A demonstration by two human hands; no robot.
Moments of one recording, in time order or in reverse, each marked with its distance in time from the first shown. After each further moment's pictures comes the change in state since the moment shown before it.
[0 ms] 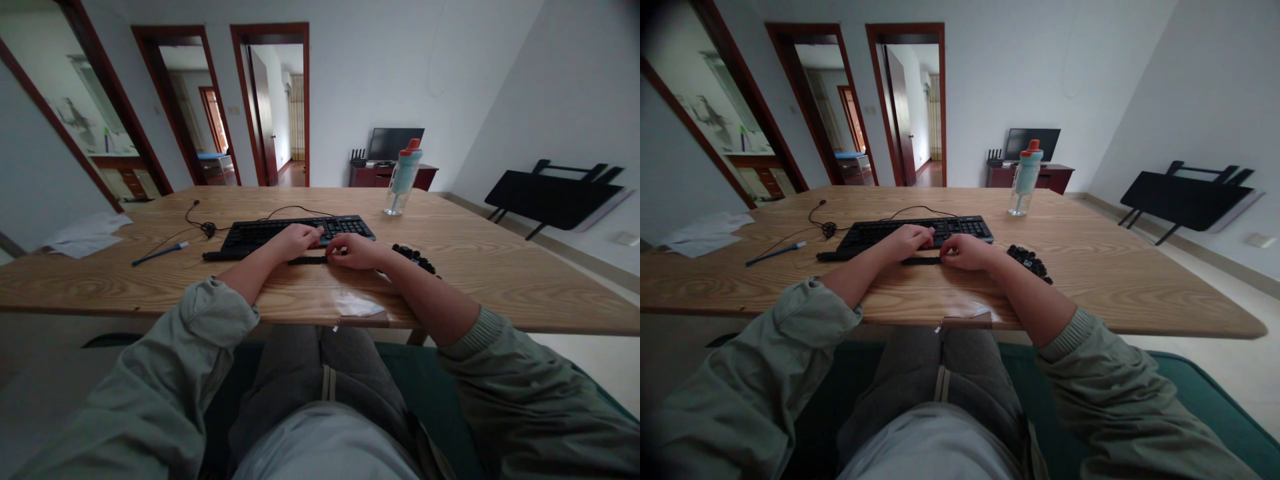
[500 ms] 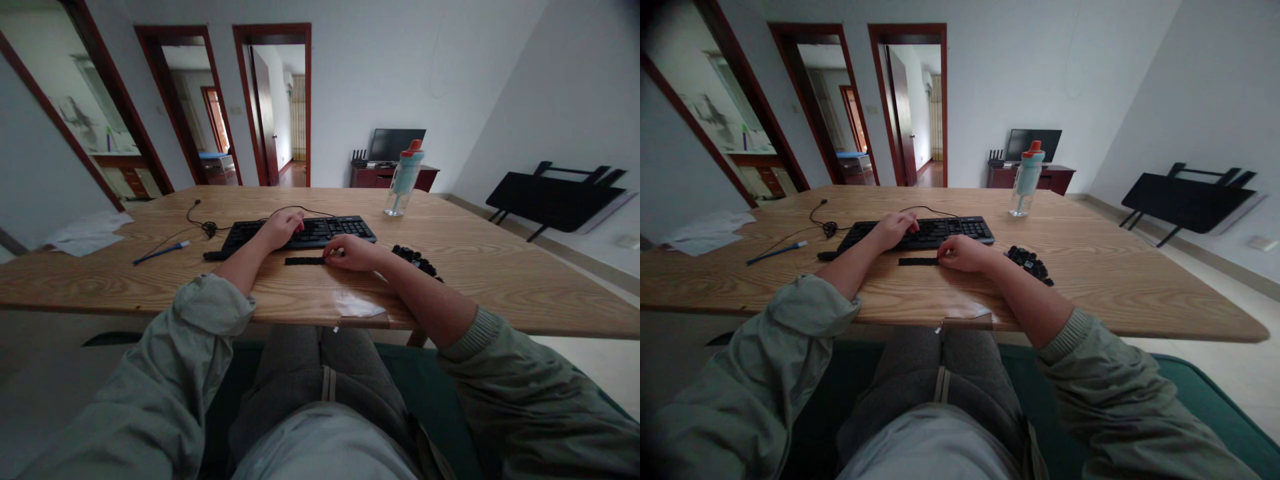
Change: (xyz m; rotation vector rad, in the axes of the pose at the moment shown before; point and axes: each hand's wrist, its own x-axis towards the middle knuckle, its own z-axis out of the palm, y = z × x) left_hand 0.005 -0.031 -0.022 0.000 0.245 -0.051; right_hand 0.006 0.005 0.008 -0.005 0.016 -0.083
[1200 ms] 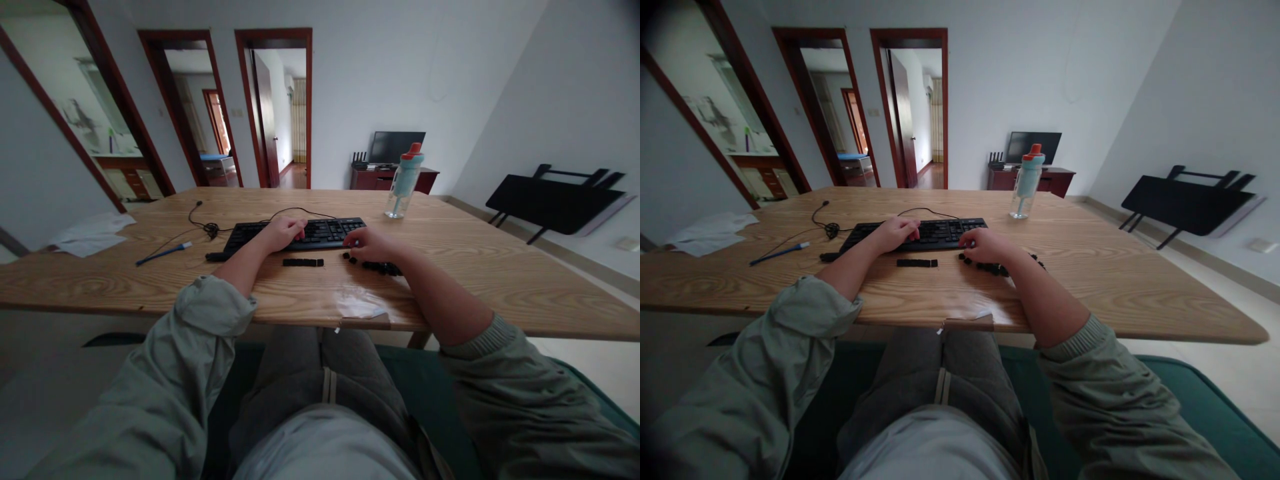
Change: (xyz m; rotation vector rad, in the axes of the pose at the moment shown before) left_hand -0.005 0.006 -0.009 0.019 -0.170 0.017; right_hand -0.019 0.018 -0.031 -0.053 -0.008 0.374
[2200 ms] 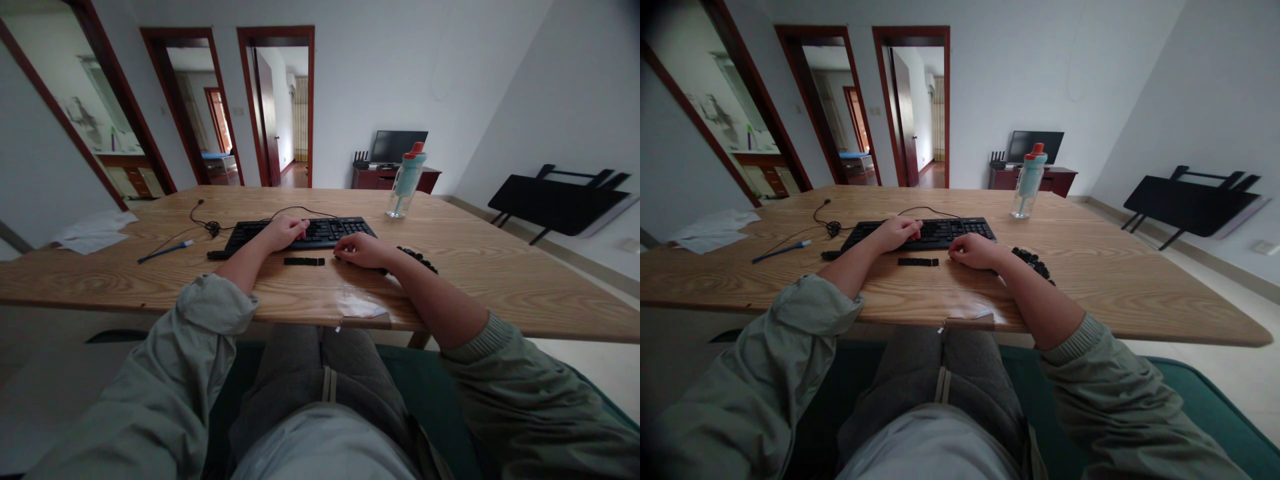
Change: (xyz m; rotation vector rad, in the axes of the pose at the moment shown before) left_hand -0.001 -0.002 0.001 0.042 0.006 -0.020; right_hand 0.004 -0.016 0.017 0.102 -0.032 -0.132
